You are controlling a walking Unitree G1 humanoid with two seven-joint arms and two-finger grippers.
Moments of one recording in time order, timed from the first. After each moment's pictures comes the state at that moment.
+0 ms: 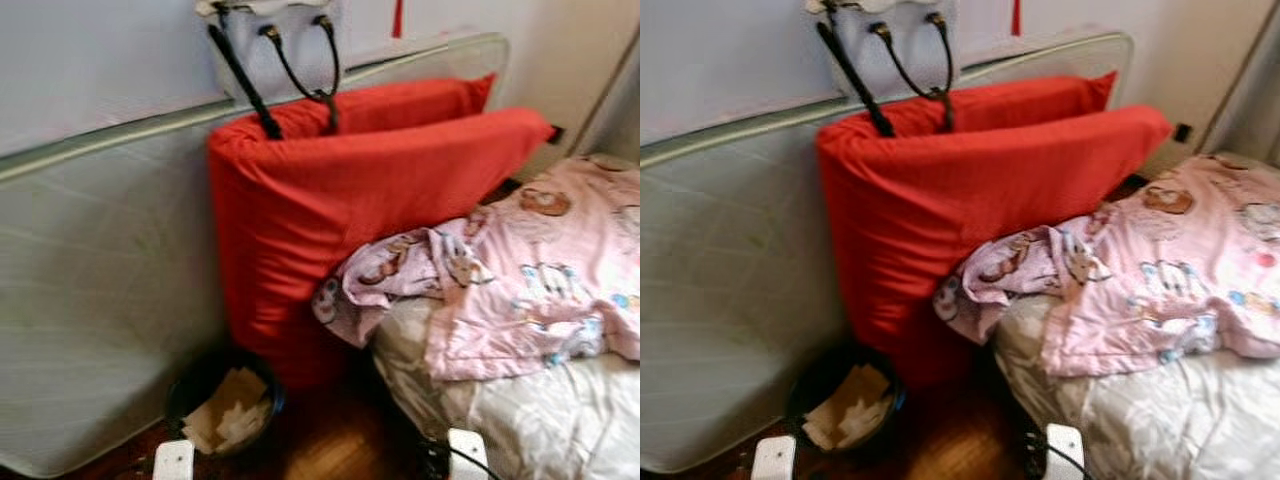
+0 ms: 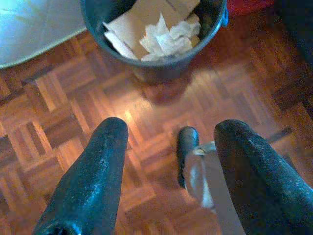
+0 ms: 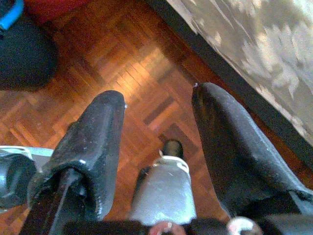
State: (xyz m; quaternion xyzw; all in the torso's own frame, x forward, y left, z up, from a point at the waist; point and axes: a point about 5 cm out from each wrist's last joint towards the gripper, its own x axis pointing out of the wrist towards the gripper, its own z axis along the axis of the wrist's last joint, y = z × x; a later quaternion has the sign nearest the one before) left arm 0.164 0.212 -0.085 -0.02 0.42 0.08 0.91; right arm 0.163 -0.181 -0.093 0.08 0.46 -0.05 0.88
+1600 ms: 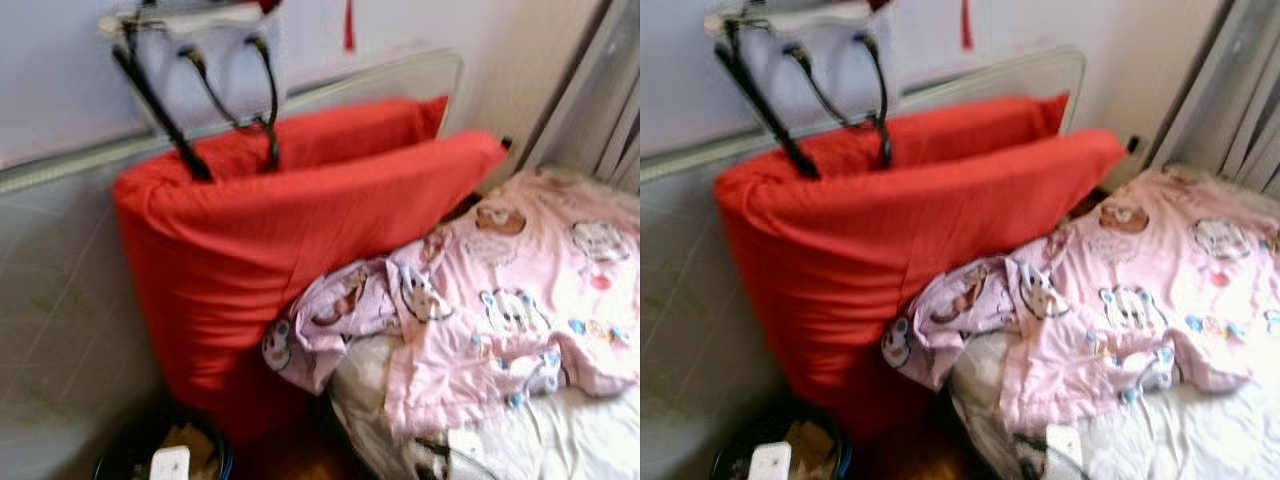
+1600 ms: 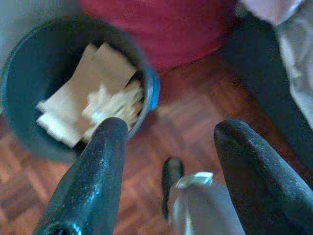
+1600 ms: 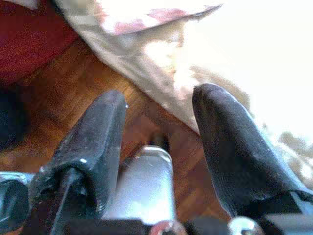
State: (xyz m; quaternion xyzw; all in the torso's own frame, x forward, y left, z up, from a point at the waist) left arm 0.168 0.220 -0.081 -0.02 0.41 0.09 0.91; right arm 0.167 -0.174 -0.092 0.08 0.46 -0.04 0.89
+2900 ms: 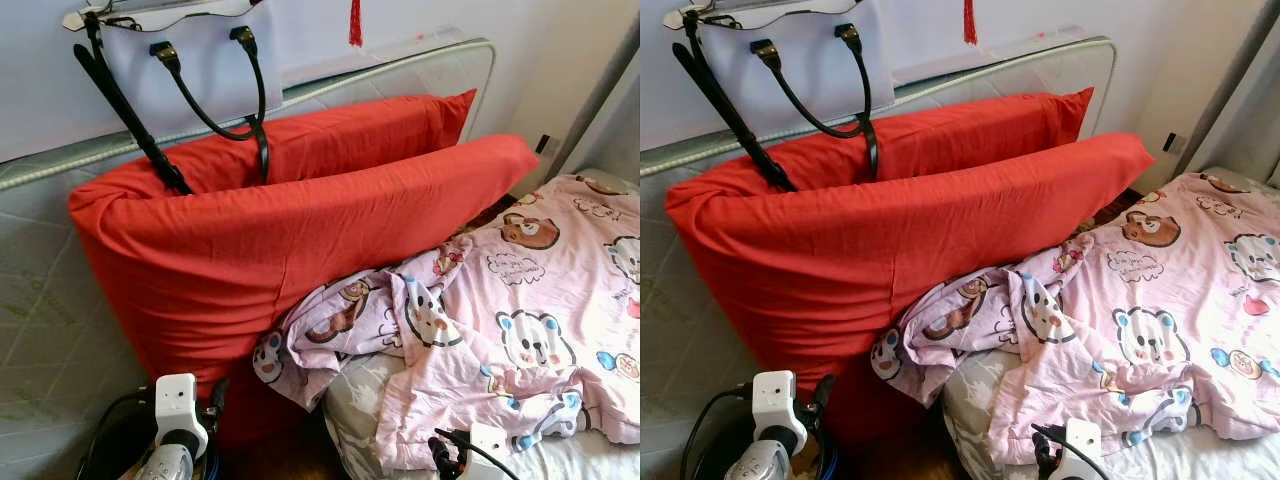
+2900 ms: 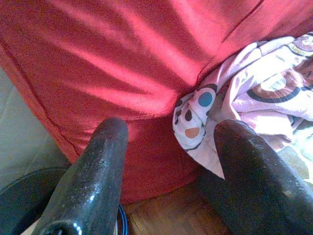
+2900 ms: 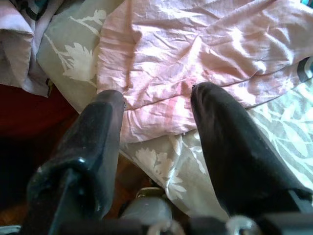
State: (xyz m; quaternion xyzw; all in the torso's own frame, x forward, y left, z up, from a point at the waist) left arm 0.226 0.215 -0.020 -0.02 0.15 0.04 0.99; right arm 0.181 -0.181 -0.075 0.12 0.32 -0.05 0.94
